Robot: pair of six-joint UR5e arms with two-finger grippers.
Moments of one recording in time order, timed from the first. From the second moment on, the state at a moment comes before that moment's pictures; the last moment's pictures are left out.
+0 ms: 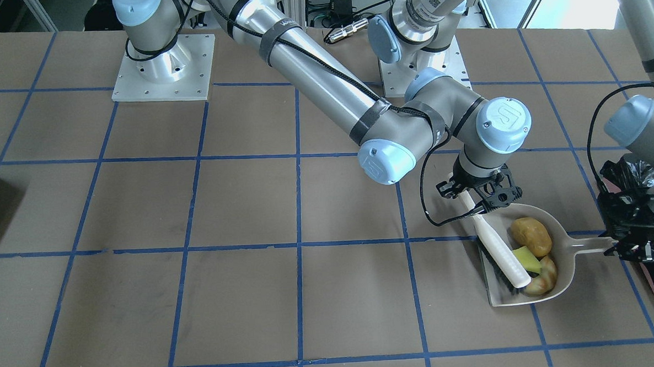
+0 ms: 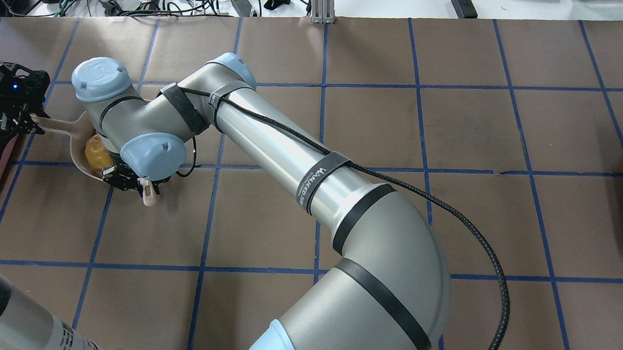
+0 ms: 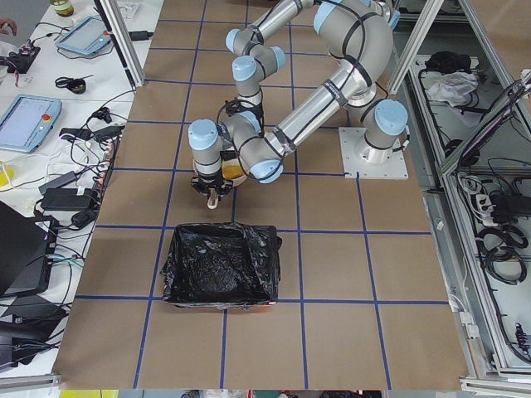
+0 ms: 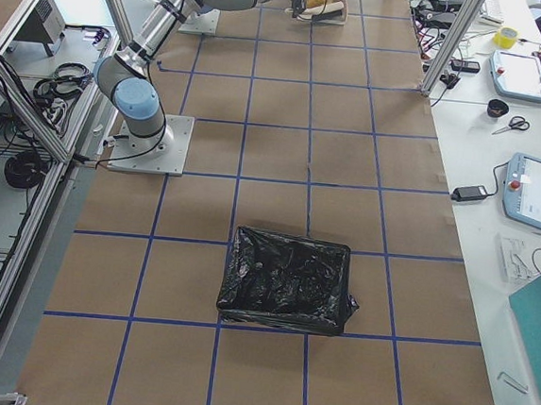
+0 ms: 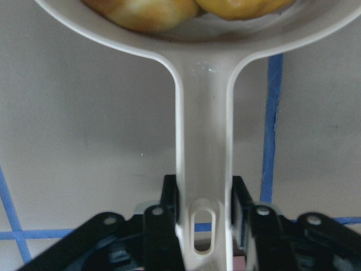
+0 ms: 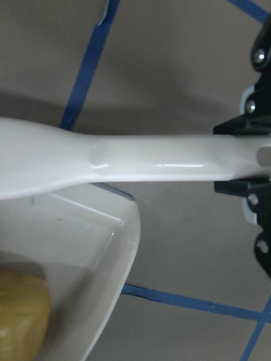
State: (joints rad) left arm -0.99 -2.06 -1.61 -0.97 1.63 2.21; right arm 2.35 -0.59 0.76 -1.72 -1.36 0.45
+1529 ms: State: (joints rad) left arm -0.84 -1.94 -1.51 -1.23 1.42 1.86; right arm 2.16 -1.34 2.02 -2.19 -1.48 0.56
